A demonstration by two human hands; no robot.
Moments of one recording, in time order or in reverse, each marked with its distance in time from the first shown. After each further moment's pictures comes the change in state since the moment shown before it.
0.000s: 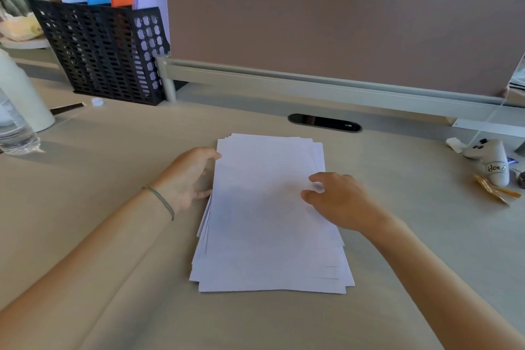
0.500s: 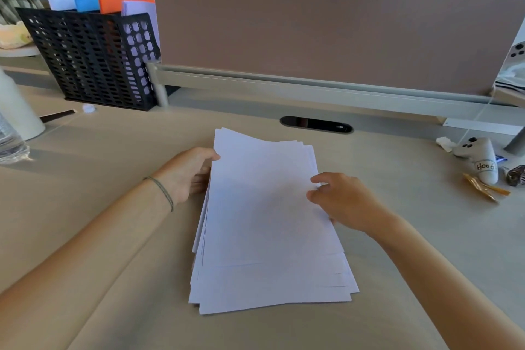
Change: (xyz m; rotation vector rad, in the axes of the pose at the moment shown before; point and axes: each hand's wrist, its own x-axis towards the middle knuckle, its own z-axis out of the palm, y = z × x) left_hand 0.010 0.012 0.008 0.082 -0.037 -0.081; right_hand 0.003 0.021 -0.009 0.189 -0.005 0.050
